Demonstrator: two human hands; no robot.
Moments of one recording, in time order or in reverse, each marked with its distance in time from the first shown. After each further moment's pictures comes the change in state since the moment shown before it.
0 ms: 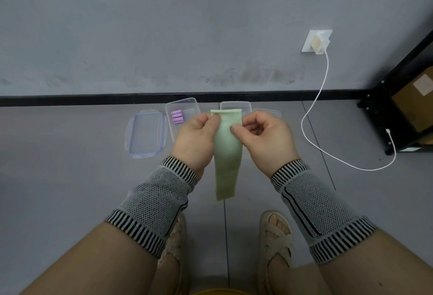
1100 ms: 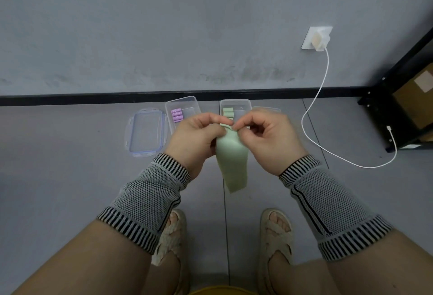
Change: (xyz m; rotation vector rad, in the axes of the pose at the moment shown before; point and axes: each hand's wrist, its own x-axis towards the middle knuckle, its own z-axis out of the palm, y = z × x) left_hand -0.005 0.005 -0.005 -0.074 -0.143 -0.009; right_hand 0.000 0.002 -0.012 -0.069 -0.108 -0.234
